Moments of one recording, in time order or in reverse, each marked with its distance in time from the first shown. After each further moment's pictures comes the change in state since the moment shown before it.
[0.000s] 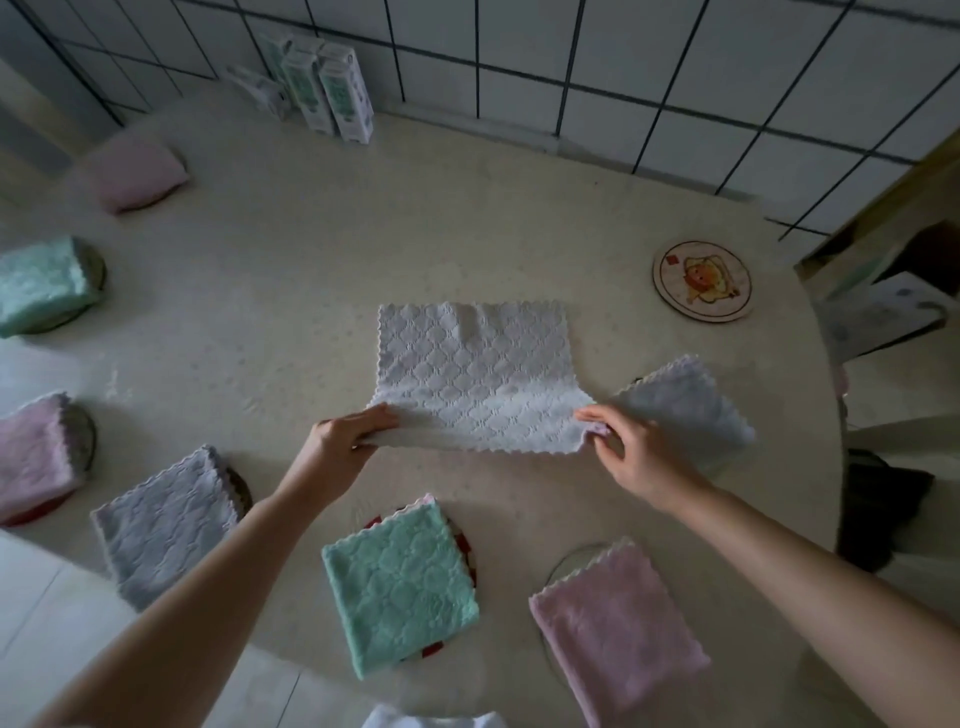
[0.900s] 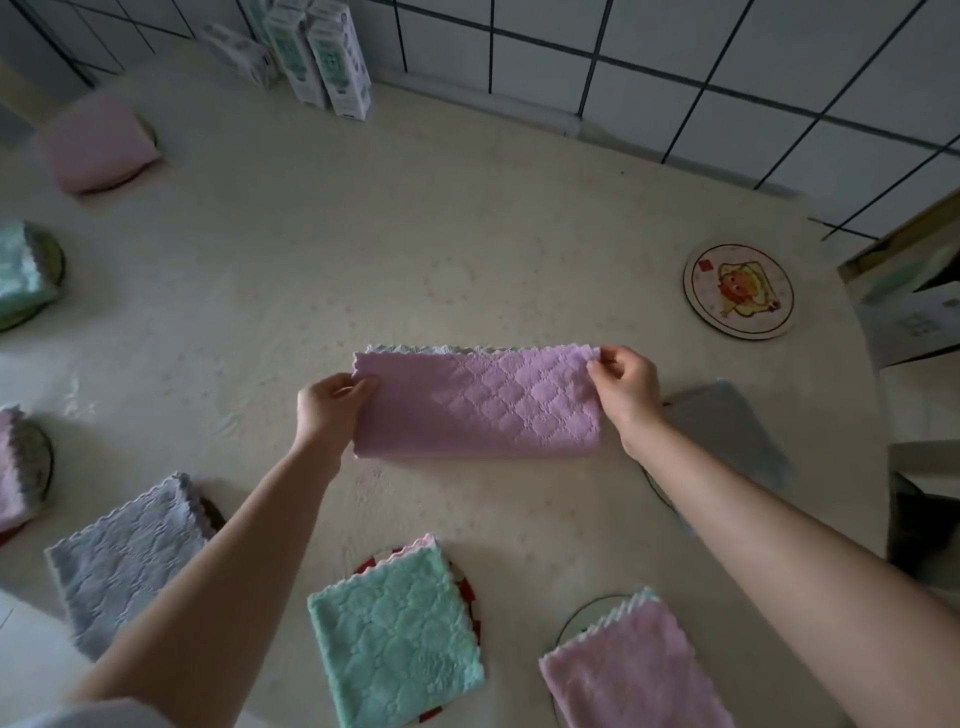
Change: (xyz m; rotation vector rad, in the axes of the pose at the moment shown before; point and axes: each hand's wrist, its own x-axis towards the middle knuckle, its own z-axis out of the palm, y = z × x) left_hand 0.080 -0.018 0.017 -0.537 0.296 -0.768; right_hand 0.122 0.004 0.034 0.549 0.338 0.674
